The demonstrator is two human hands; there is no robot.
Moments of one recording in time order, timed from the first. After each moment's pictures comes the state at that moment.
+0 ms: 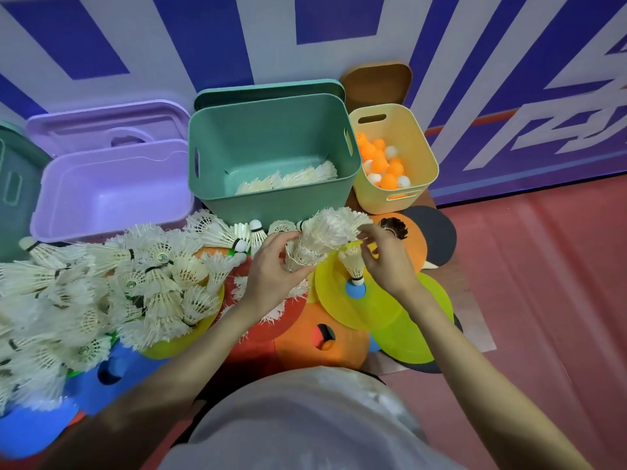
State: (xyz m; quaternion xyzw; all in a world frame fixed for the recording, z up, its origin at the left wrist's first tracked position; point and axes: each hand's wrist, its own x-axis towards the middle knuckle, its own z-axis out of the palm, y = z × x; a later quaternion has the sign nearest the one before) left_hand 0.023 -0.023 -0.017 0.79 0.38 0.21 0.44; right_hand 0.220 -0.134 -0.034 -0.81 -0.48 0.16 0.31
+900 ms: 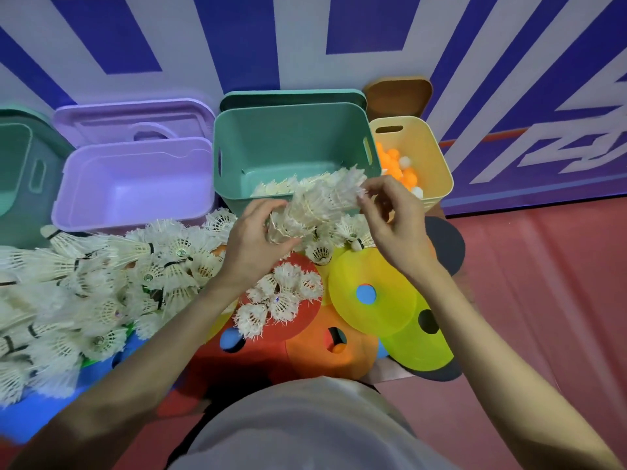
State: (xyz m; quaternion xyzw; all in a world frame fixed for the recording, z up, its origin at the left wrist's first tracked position) left_hand -0.004 0.027 0.035 0.81 0.37 0.26 0.37; right_hand 0.189 -0.089 0.077 -0.70 -0.52 0.09 0.48
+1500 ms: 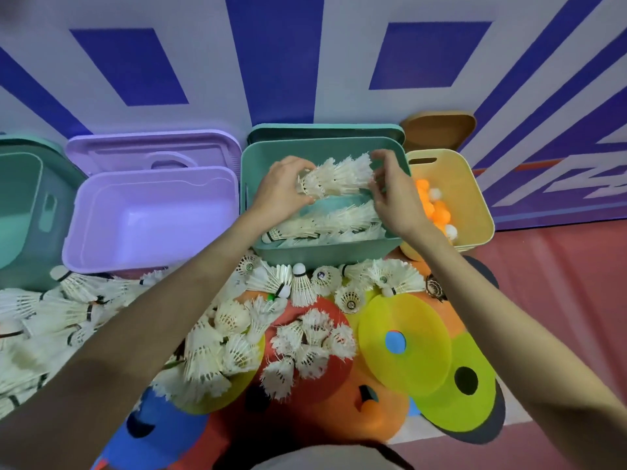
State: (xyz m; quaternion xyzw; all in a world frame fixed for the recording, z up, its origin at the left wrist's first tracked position) left_hand 0.074 0.206 0.034 0.87 0.36 0.14 0.29; right_hand 0.239 0.068 0.056 -0.78 -0.53 0.09 0.31
